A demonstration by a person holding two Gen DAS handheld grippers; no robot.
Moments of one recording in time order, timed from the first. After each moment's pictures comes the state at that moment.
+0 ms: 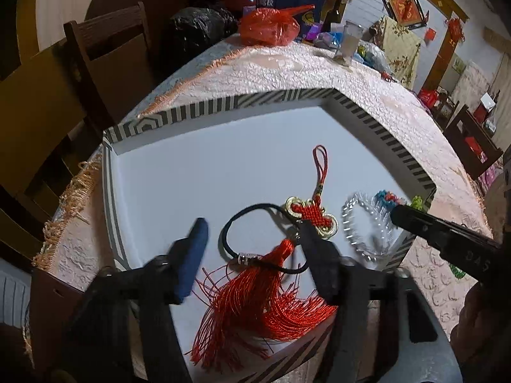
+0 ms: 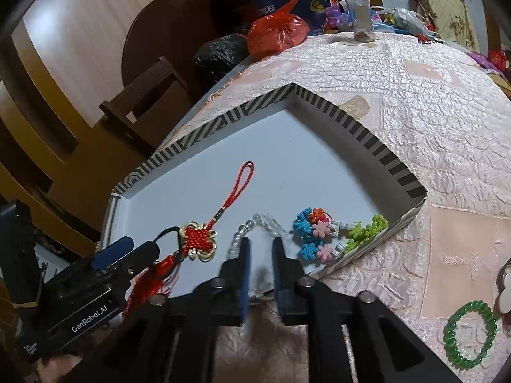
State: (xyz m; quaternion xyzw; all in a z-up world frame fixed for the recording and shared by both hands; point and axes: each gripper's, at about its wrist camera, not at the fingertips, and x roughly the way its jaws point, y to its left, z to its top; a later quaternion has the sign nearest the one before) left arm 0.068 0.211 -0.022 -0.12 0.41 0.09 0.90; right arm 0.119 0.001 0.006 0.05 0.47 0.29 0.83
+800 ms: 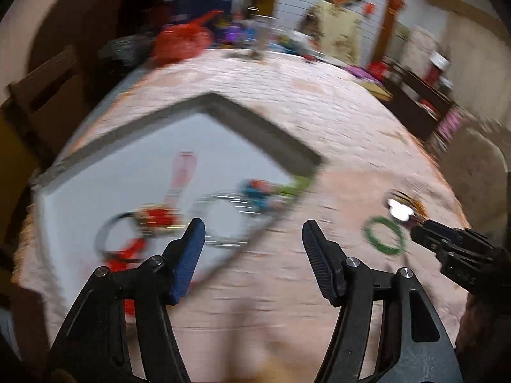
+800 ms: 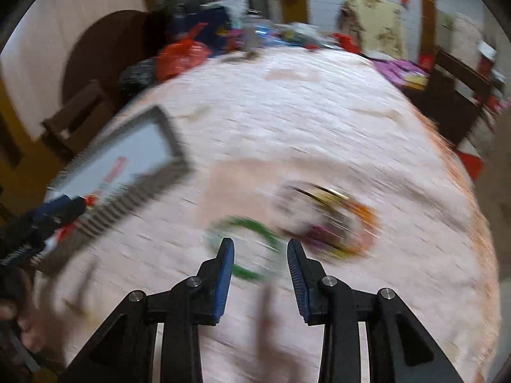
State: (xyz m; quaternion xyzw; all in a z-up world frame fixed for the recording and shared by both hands) left arm 0.071 0.074 0.008 -0.05 0.40 -0.04 0.91; right arm 0.057 -0.195 0.016 0.01 0.45 0.11 0.88
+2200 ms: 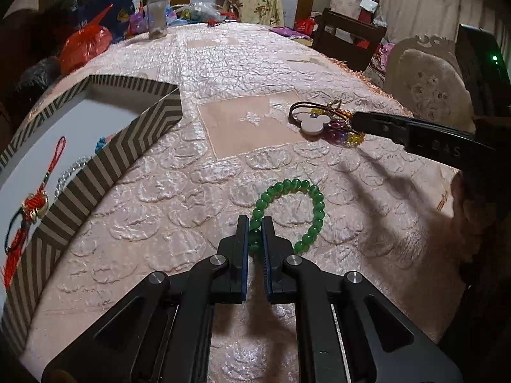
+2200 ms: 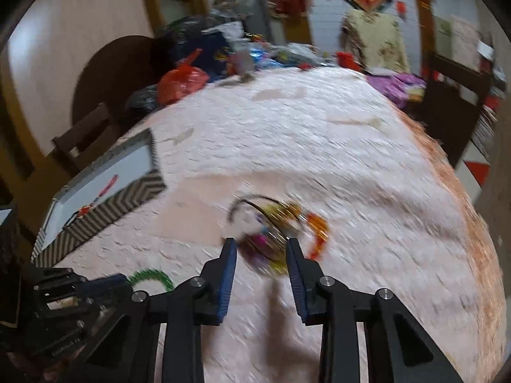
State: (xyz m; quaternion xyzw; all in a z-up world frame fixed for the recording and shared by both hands) left arm 0.053 -0.020 -0.049 0.03 0.43 -0.17 0.88; right arm 0.067 -0.240 0.008 0.03 0.38 0.17 0.91
